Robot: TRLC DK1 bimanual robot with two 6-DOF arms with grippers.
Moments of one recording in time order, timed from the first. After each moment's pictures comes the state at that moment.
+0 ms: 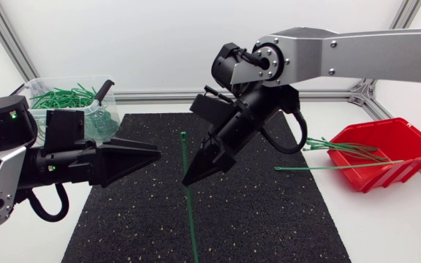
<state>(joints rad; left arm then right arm) -0.19 1.16 0.48 0.37 1.09 -0.37 0.64 1.83 1.48 -1.07 -0.85 -0.61</state>
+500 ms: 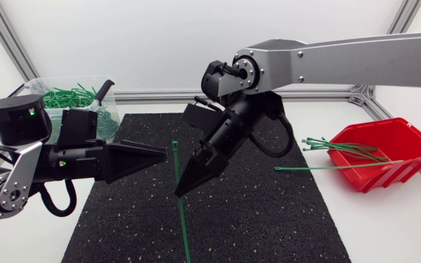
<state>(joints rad) -0.20 1.26 0.51 0.43 1.16 -0.42 0.66 1.92 1.53 -1.15 -0.95 -0.68</state>
